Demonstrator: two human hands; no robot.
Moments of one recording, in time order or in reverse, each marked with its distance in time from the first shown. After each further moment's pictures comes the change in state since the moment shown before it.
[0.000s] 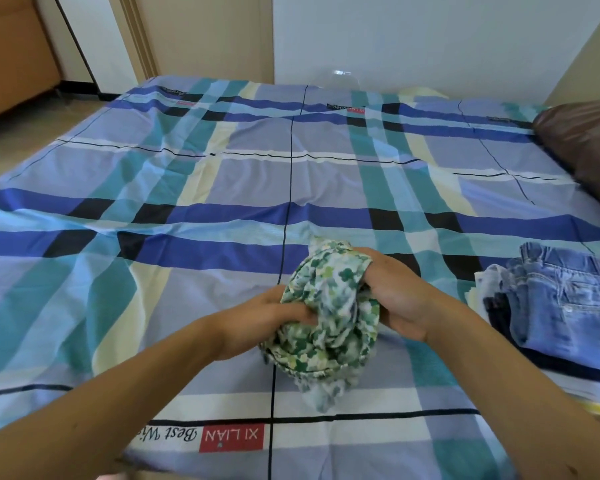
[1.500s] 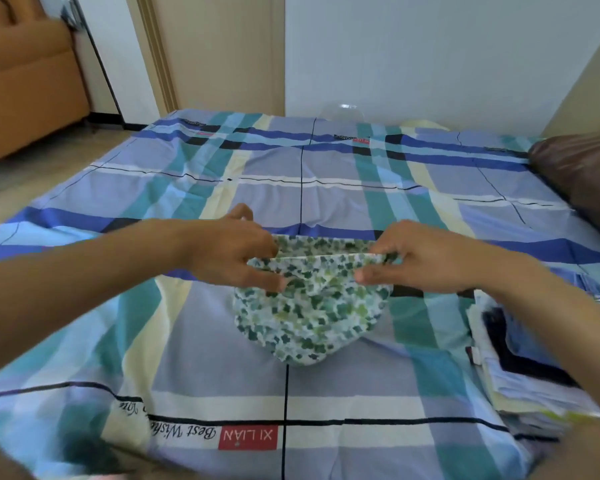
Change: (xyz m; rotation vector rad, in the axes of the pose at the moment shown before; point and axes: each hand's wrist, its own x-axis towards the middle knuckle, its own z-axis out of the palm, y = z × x) left_hand -0.039 0.095 -0.083 1.519 -0.055 0.355; right_hand -0.016 -0.072 -0.039 -1.117 -0.220 -0.412
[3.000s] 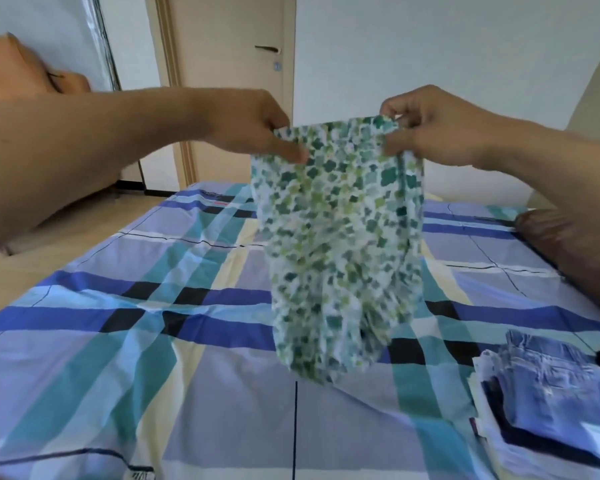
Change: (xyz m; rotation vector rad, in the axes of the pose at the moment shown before) left_hand -0.022 -0.010 -0.215 -0.077 0.447 -0.269; right_hand 0.034 -0.077 -0.190 -0.135 0.518 -0.020
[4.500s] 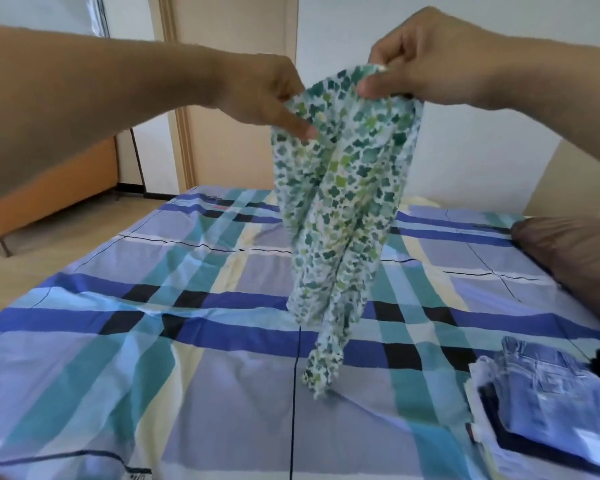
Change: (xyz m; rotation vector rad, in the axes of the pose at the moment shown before) left_hand 0.003 0.011 -0.032 0.017 -0.012 0.068; right_hand 0.017 -0.050 -0.035 -0.157 0.022 -0.140
